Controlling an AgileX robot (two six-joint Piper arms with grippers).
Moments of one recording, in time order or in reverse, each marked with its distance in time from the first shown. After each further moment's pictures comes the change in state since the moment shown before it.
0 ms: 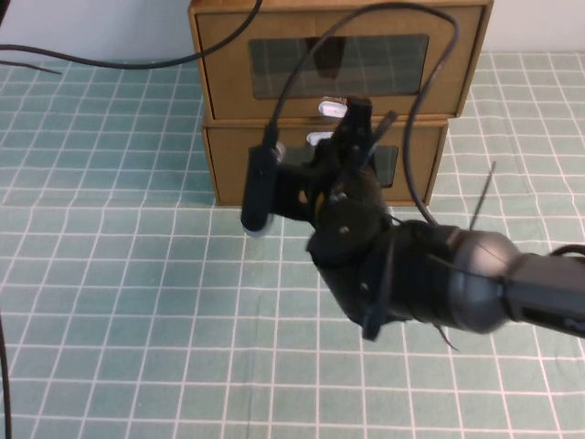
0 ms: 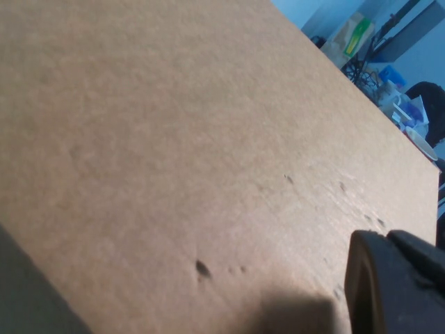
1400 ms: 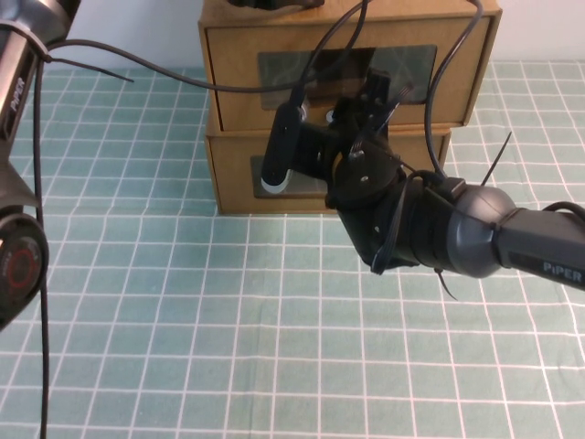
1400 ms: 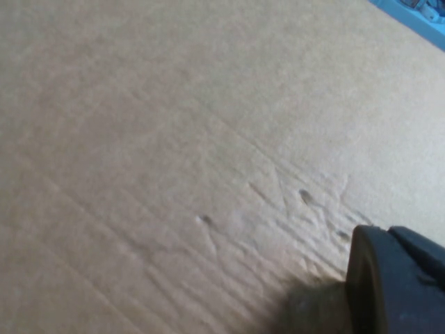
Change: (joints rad) right arm -0.146 0.101 -0.138 -0.041 -0.123 0.052; left arm -0.178 0.030 -0.194 0.398 -0.009 -0.085
